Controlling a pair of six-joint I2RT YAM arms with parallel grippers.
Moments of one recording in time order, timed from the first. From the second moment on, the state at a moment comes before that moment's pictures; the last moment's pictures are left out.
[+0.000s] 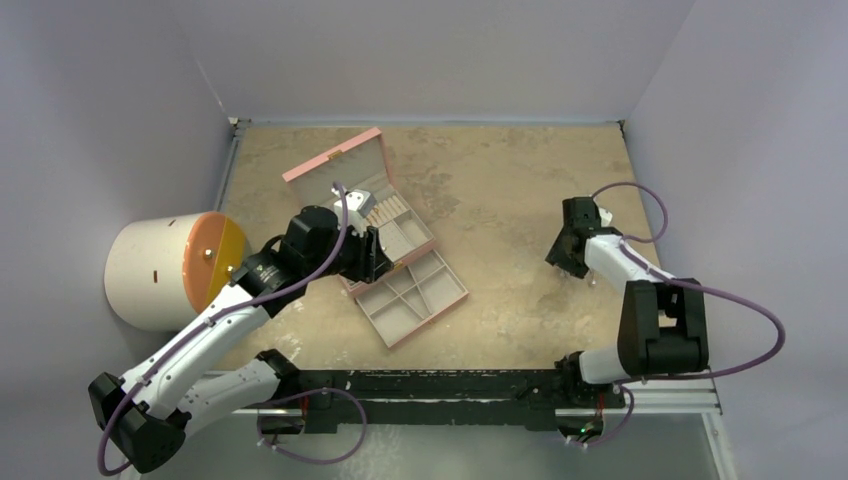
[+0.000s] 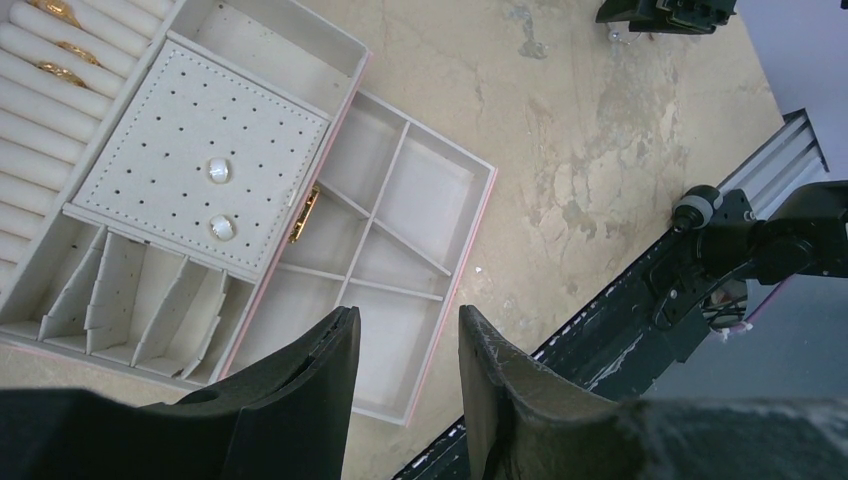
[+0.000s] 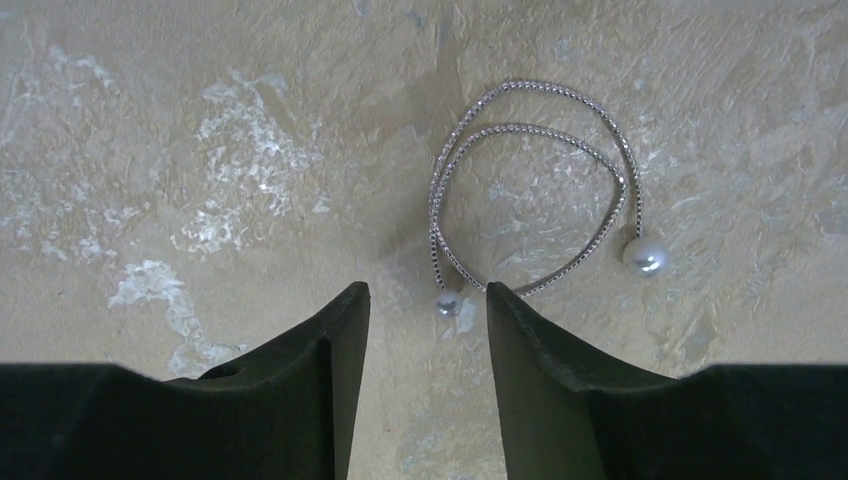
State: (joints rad) left arm -0.65 0.93 0.90 -0.54 0.17 -0.38; right arm 0.04 1.42 0.76 -0.48 0.28 0.55
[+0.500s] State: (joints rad) left arm -0.65 0.93 0.90 -0.54 0.16 -0.38; right arm 0.02 1.52 0.81 -0.49 0.26 0.56
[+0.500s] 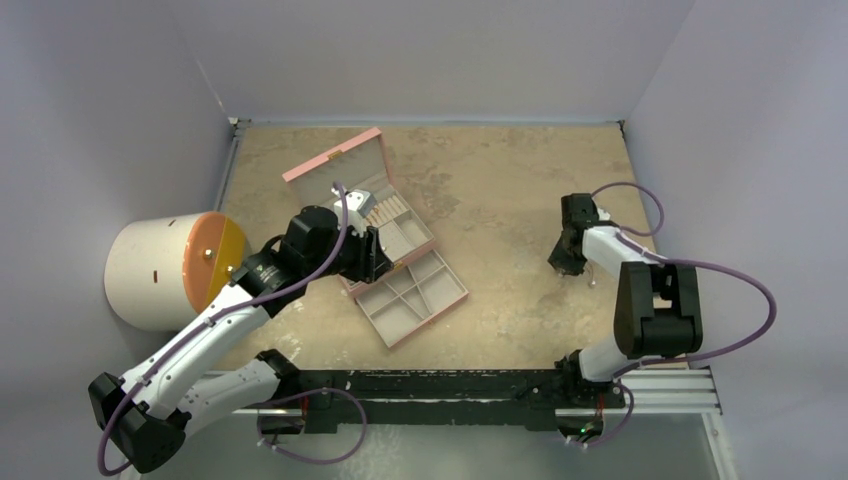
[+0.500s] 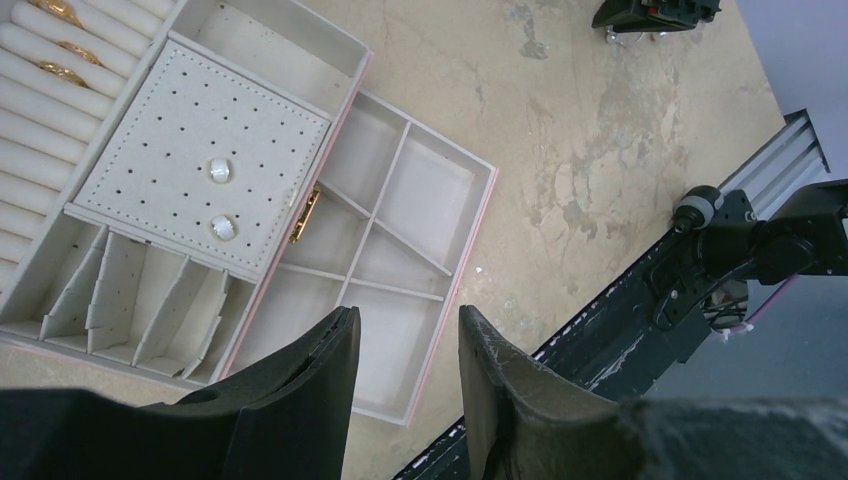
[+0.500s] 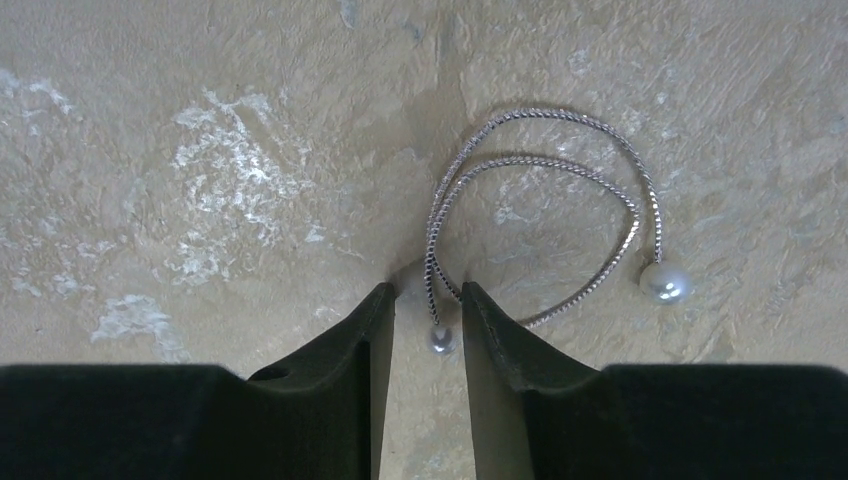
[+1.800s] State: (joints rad) left arm -0.65 0.93 0.90 -0.54 0.15 -0.38; right arm 0.06 1.33 0.79 -0.45 -0.05 0.50
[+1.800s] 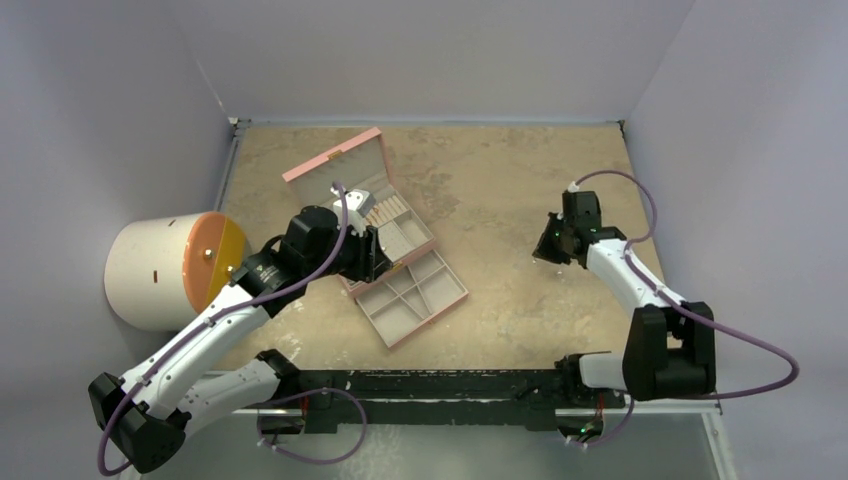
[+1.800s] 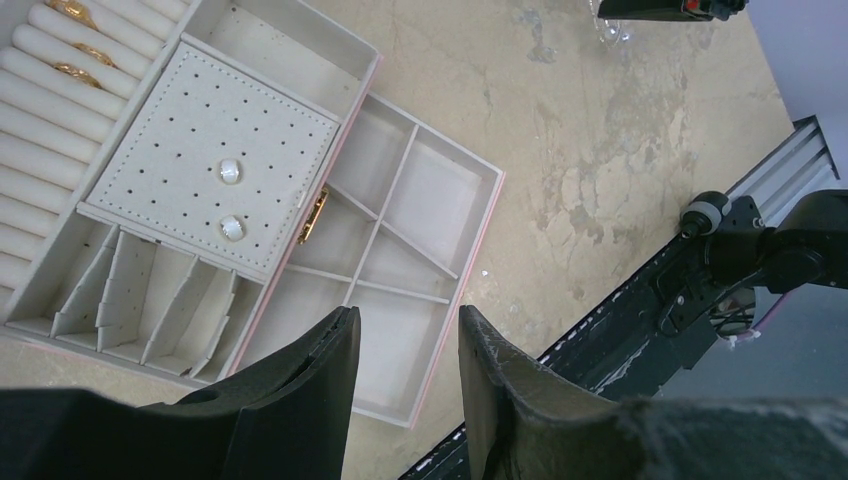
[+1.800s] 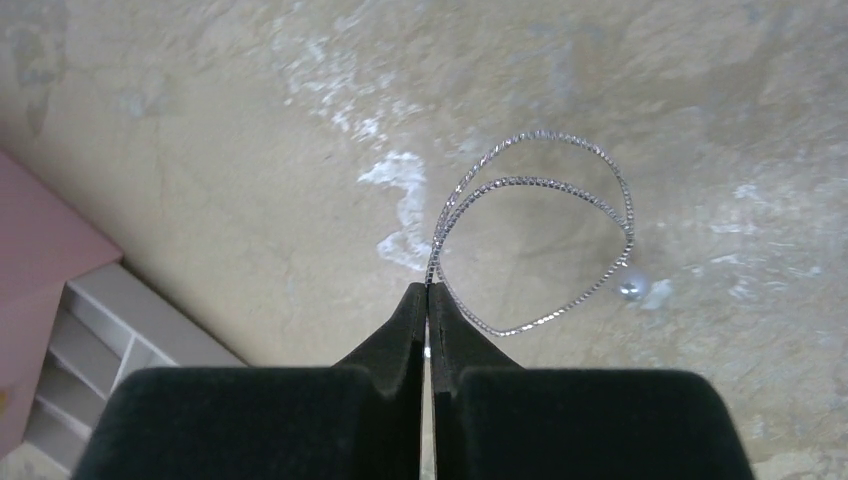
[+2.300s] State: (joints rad) left arm -0.65 0.93 0.90 -0.54 0.07 -0.38; right arm 0.41 1.28 0.86 -0.46 -0.13 0.45
